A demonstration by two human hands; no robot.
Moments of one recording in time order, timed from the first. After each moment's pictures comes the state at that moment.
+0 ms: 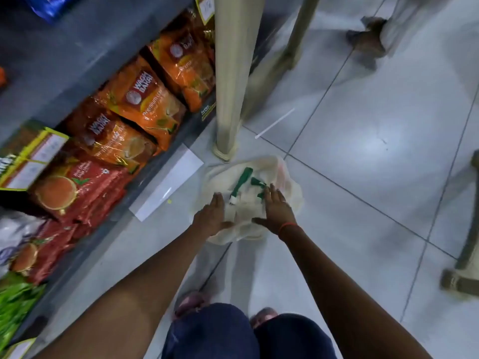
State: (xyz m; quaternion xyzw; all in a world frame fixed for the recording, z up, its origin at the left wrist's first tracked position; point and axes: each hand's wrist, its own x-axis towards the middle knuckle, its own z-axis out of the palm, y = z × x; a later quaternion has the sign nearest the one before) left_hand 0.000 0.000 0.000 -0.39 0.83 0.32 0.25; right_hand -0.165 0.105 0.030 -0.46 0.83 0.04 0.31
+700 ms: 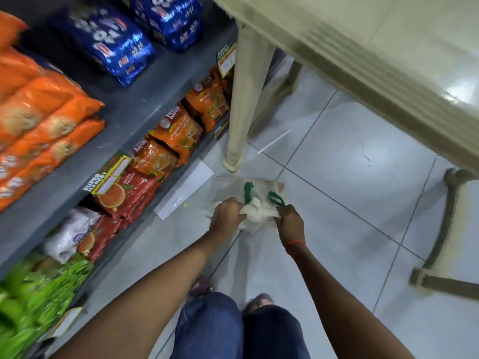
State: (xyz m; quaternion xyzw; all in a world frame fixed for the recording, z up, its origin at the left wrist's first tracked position) left_hand 0.000 0.028 0.180 -0.41 0.84 0.35 0.06; right_hand -0.135 0.143 0.179 -0.35 0.88 -0.17 0.27
